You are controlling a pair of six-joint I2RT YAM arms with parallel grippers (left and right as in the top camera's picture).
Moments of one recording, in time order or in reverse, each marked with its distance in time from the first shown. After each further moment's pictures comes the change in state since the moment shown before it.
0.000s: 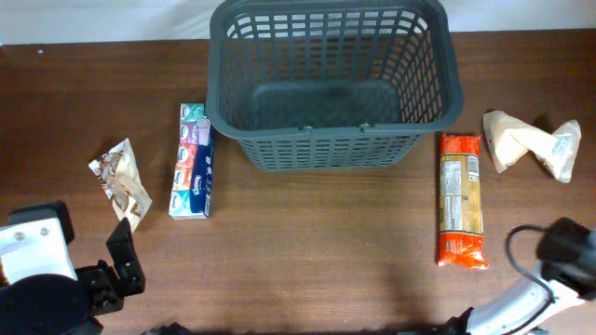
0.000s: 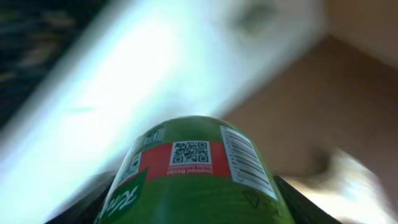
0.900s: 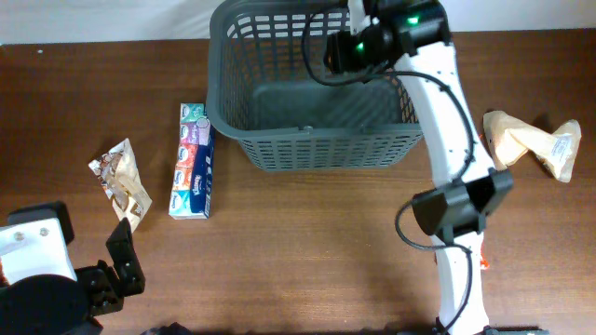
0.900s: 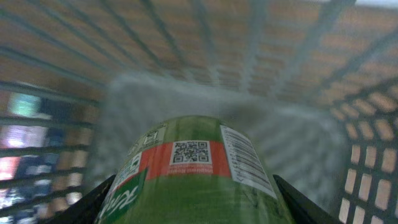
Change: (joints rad) left arm 0.000 0.000 0.000 0.000 0.000 0.000; right arm 0.855 0.356 -0.161 -0.003 0.319 -0.245
